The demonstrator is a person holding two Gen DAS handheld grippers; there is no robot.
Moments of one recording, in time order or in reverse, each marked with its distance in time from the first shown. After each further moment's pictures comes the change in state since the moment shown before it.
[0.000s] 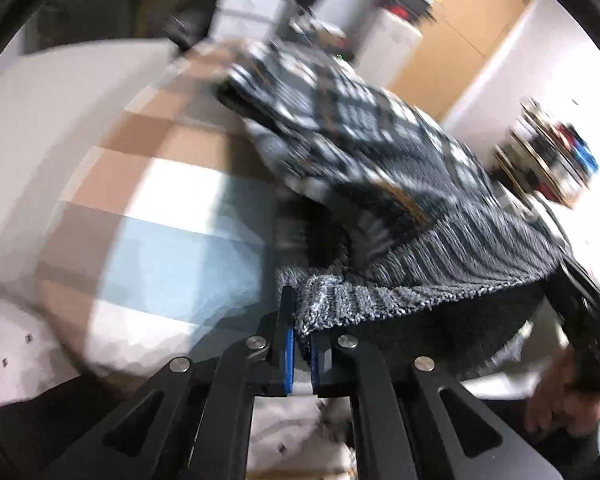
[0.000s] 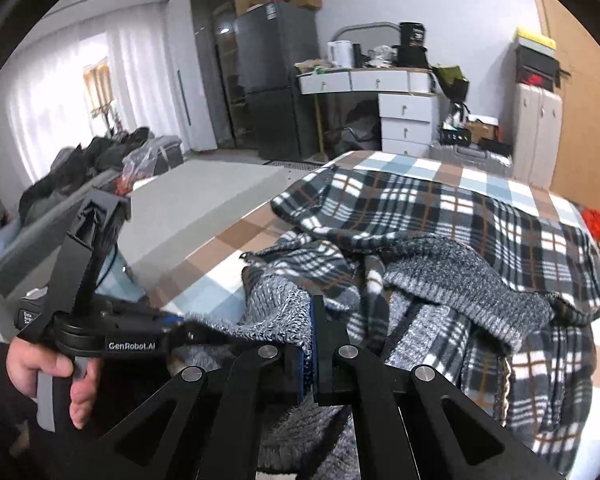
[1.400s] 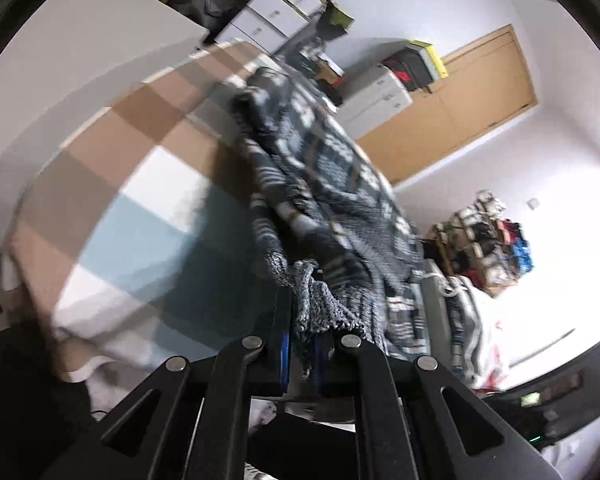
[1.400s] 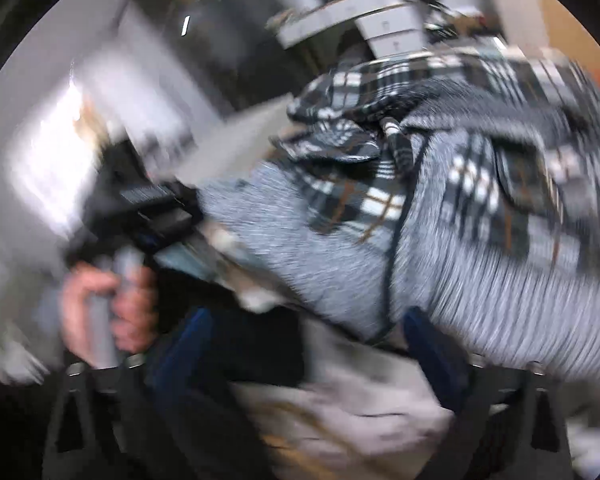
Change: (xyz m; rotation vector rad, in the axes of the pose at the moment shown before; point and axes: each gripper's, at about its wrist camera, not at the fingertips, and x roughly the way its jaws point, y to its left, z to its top) left arm -0.032 0.024 0.001 -0.315 -0.018 -0.357; right arm -0.042 -0.024 -0.099 0.561 0.108 0.311
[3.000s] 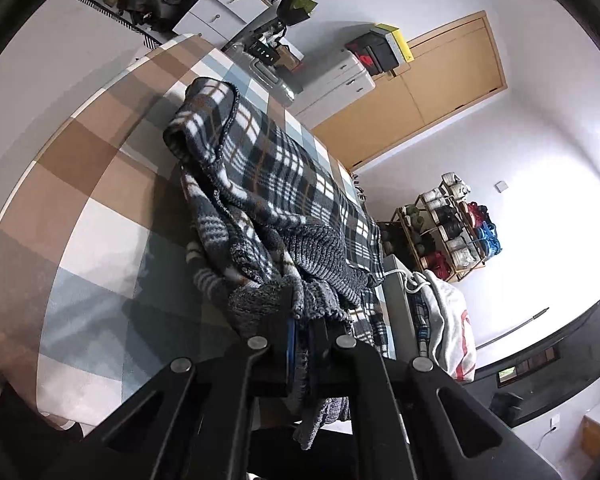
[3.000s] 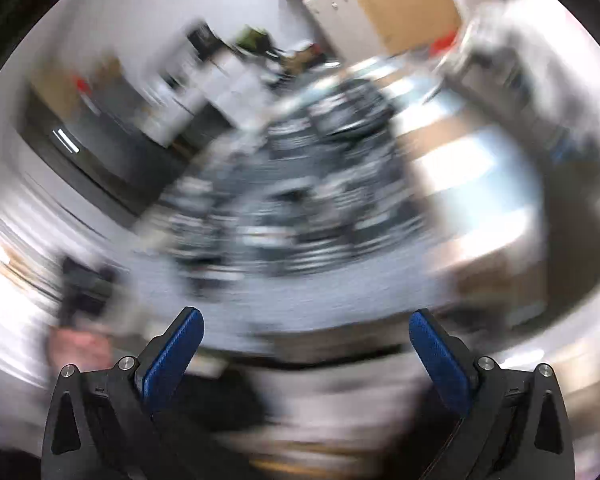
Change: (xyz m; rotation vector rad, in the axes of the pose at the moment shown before) left arm 0.009 -0.014 0.033 0.056 0.062 -0.096; right arm -0.117 -0.030 0.023 0.094 -0.040 -0.716
